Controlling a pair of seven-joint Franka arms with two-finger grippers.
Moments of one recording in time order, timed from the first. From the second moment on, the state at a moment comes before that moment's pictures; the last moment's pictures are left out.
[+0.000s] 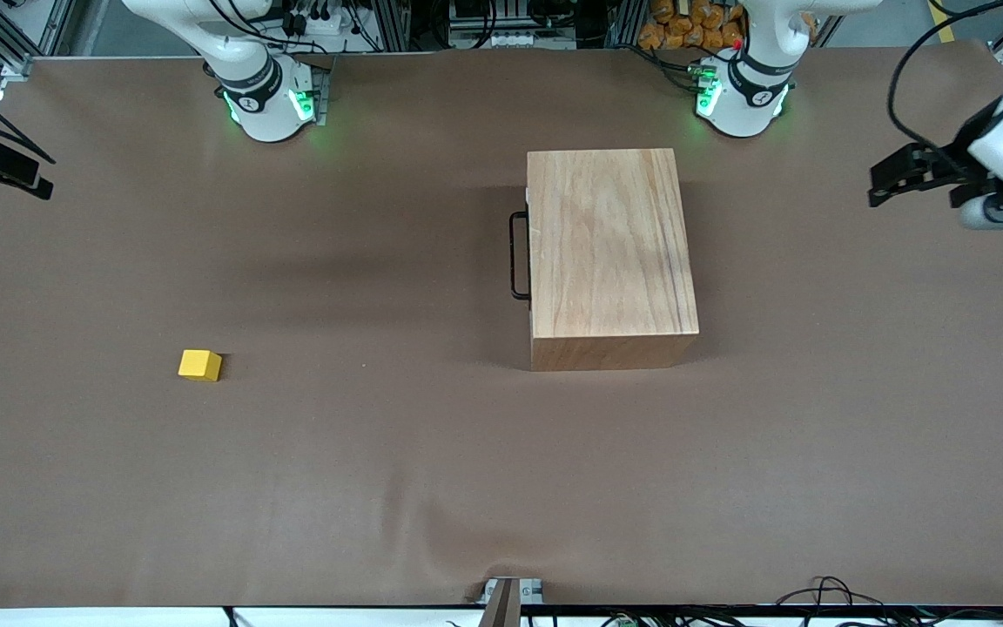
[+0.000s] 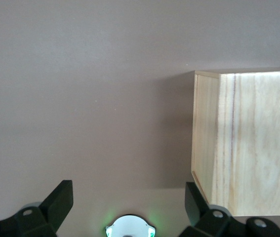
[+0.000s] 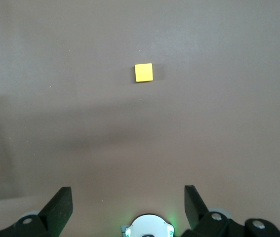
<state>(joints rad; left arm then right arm) -0.13 0.02 -0.02 -1.49 0.00 1.39 -0.12 -0.01 -0.02 -0.09 -1.48 0.03 1.34 0.03</state>
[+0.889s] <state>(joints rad) -0.28 0.19 -0.22 -1.39 0.00 1.42 -0.49 -0.01 -0.02 -0.08 -1.48 0.03 1.36 0.03</state>
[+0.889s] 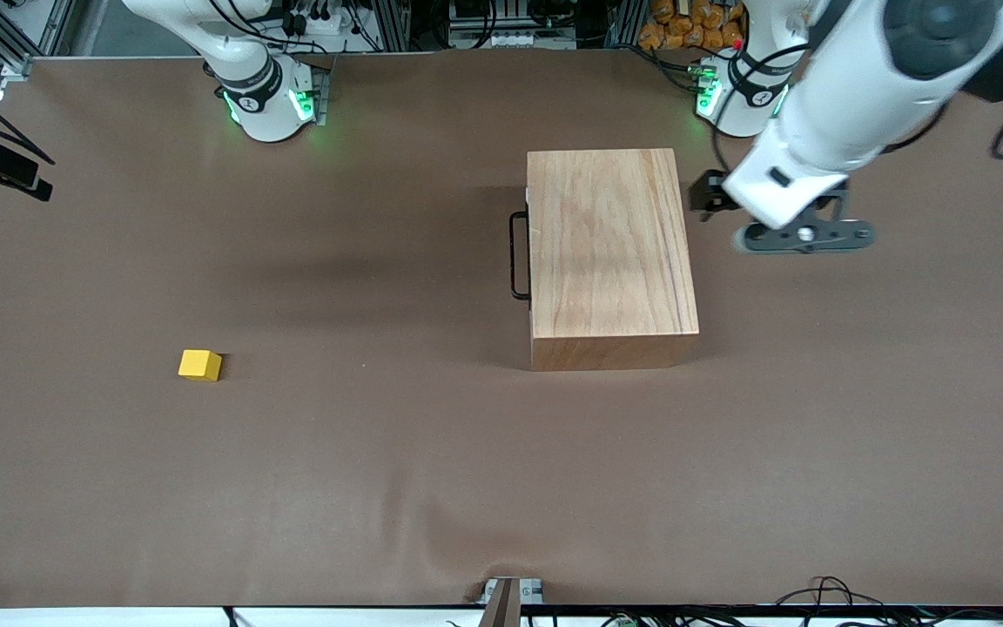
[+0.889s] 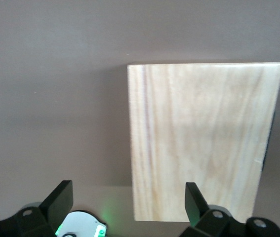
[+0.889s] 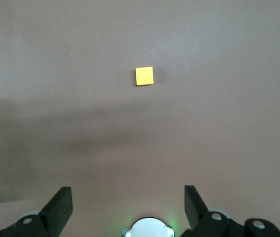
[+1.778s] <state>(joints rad) -0.62 0.40 -0.22 -1.34 0.00 1.62 -0.93 0.00 0.00 -0.08 -1.48 0.03 1.37 0.03</state>
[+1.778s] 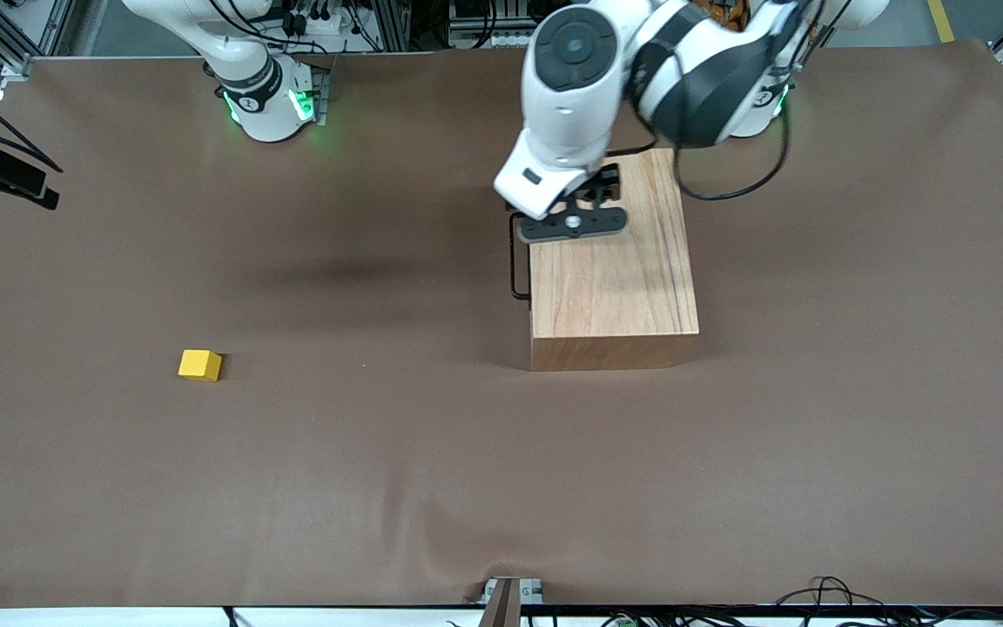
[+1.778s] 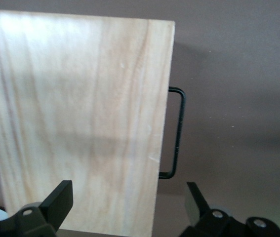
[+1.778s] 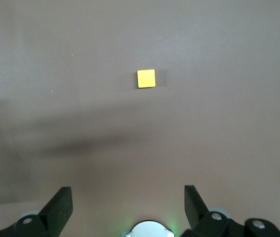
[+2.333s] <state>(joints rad) -0.75 0.54 -0.15 -1.31 0.00 1.77 -1.08 0.00 0.00 -0.08 -1.48 0.03 1.37 0.03</state>
